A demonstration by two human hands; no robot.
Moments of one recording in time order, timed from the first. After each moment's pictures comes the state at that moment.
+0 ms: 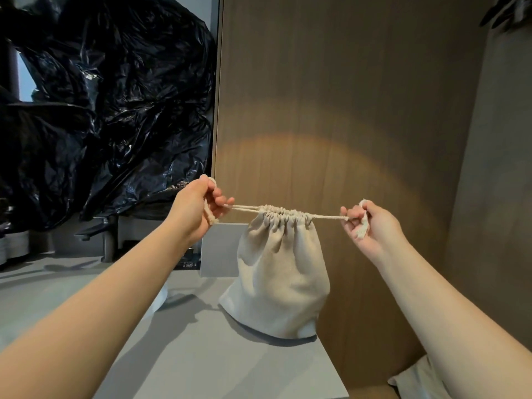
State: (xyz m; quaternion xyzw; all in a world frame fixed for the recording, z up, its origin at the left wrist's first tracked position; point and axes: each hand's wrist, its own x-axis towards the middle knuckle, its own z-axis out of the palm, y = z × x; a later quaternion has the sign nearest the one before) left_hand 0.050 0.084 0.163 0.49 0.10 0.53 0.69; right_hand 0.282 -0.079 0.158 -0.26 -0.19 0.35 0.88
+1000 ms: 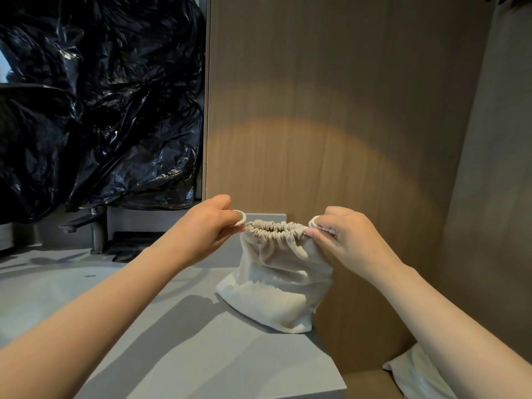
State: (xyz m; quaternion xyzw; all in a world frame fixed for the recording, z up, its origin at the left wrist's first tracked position) left_hand 0.048 0.092 0.117 0.90 0.08 0.41 -0.15; right_hand 0.271 -0.088 0.120 -0.62 -0.67 -0.31 0.27
